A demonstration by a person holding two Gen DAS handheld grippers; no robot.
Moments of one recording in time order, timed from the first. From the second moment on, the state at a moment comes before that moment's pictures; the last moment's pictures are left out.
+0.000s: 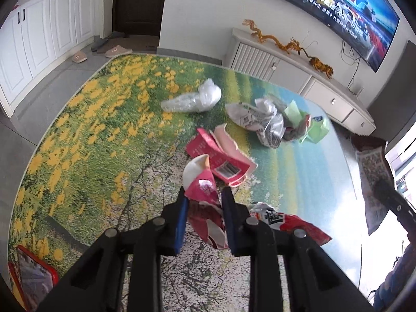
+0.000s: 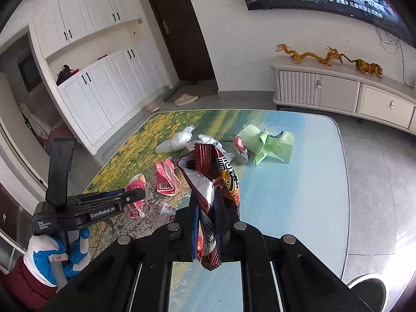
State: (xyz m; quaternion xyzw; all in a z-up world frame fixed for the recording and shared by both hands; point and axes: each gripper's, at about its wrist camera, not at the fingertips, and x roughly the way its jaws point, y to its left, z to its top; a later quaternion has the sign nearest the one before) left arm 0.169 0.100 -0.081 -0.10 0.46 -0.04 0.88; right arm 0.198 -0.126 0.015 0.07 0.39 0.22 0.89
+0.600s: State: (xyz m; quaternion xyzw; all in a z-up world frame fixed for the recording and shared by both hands) left arm 0.117 0.047 0.017 -0.11 0.36 -0.16 0.91; right arm 0.119 -0.210 0.067 0.13 0.31 0.12 0.94
